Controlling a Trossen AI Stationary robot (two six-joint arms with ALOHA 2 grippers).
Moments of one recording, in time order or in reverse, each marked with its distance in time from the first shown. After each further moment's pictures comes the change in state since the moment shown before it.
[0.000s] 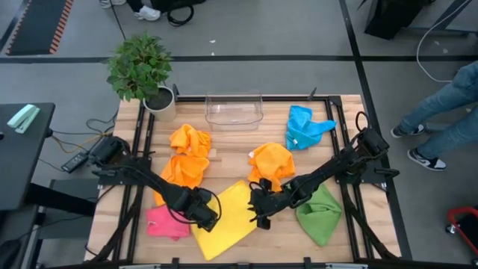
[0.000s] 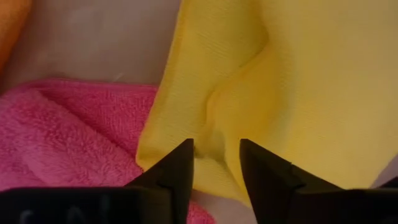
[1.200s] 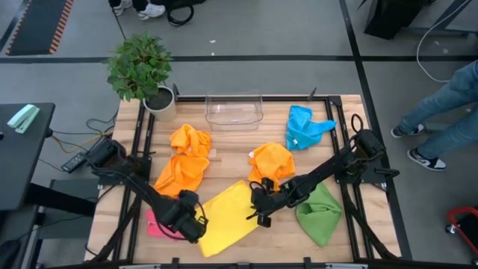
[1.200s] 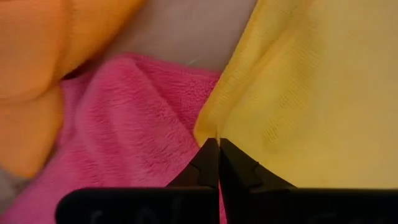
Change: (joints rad) left arm -0.153 -0.006 0.064 -0.253 -0.187 -0.249; right arm -0.020 0.040 -0.037 -0.010 -0.019 0.037
